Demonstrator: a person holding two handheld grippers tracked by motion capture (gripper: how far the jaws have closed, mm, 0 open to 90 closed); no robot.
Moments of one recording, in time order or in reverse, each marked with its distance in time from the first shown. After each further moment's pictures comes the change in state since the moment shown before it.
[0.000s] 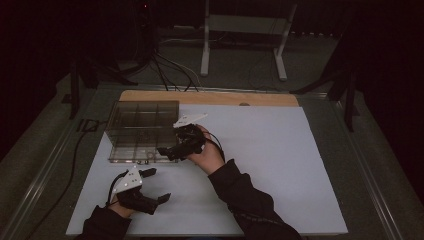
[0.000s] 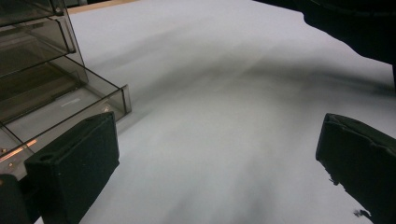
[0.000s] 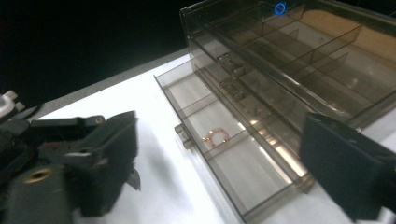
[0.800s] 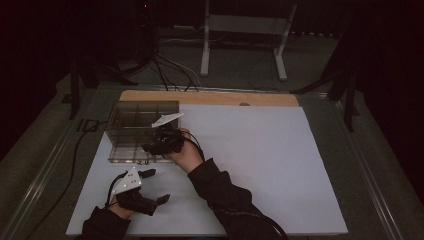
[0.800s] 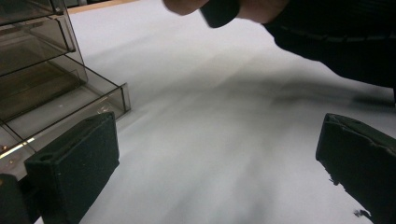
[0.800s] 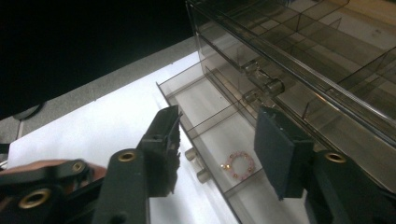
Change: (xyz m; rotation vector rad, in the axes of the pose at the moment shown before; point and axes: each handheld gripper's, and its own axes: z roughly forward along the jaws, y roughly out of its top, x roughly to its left) left arm -0.001 -0.002 -0.003 -0.002 -0.002 0.004; right arm 0.014 0.014 0.059 0.056 0.016 0.035
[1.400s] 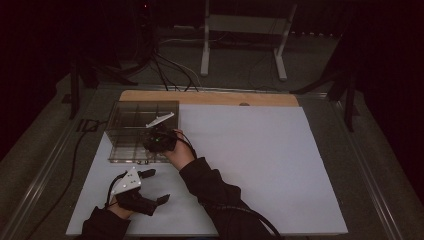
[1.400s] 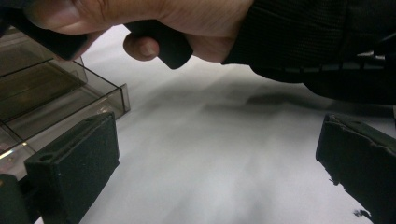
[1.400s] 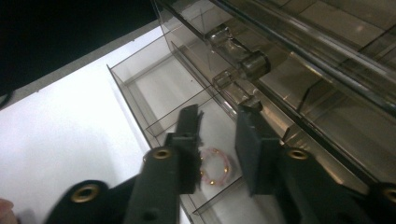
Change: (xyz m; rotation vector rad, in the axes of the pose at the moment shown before) left arm -0.001 0.000 -0.001 -0.001 -0.003 0.004; right arm -0.017 -0.004 0.047 0.101 -0.073 0.031
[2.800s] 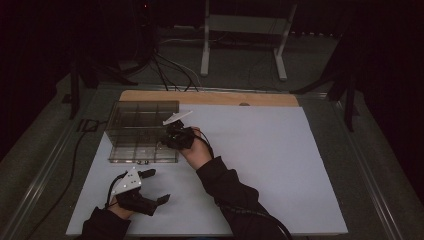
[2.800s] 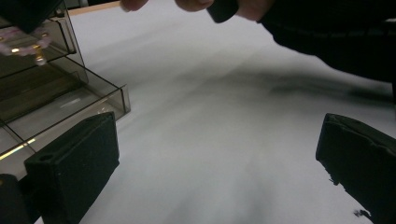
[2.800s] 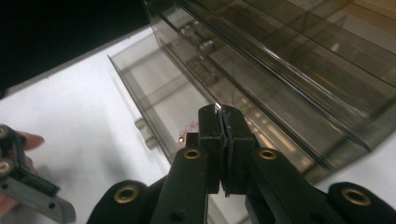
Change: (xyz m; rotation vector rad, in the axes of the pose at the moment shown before) left arm -0.001 0.000 0.000 -0.001 0.008 -0.005; right arm -0.015 -0.011 -0.054 -0.028 -0.021 -0.018
